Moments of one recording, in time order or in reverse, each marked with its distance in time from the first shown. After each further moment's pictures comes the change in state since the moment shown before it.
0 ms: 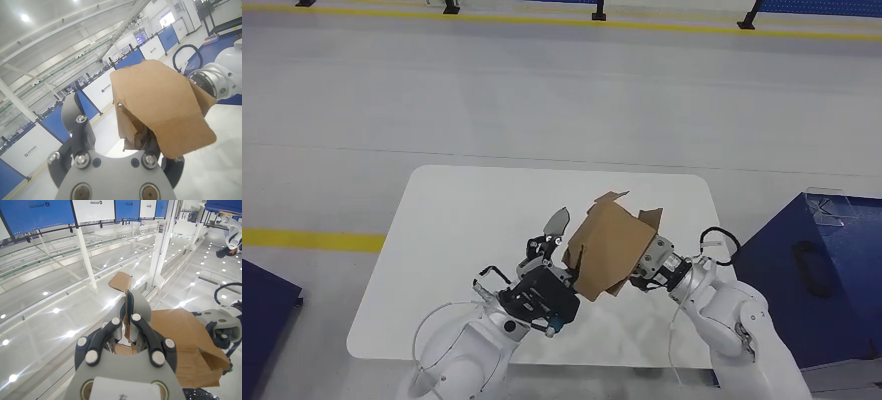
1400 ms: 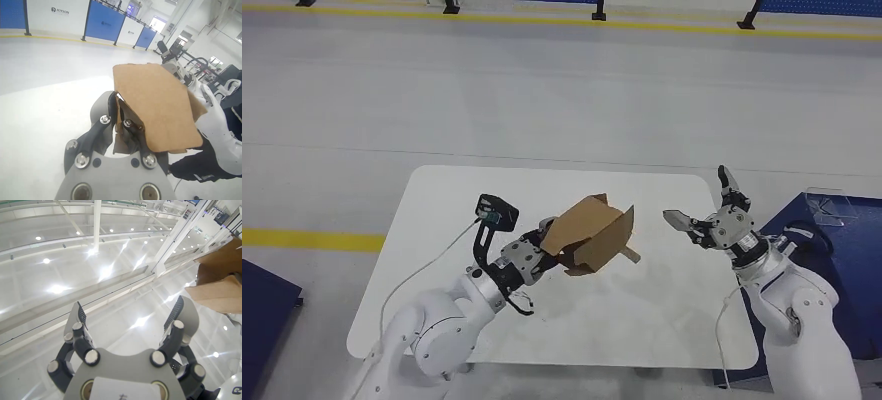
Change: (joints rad) left arm -0.045 -0.040 -0.186 0.053 -1.080 -0.024 -0.538; right arm 0.036 0.035 0.274 0.098 -0.232 0.119 0.394
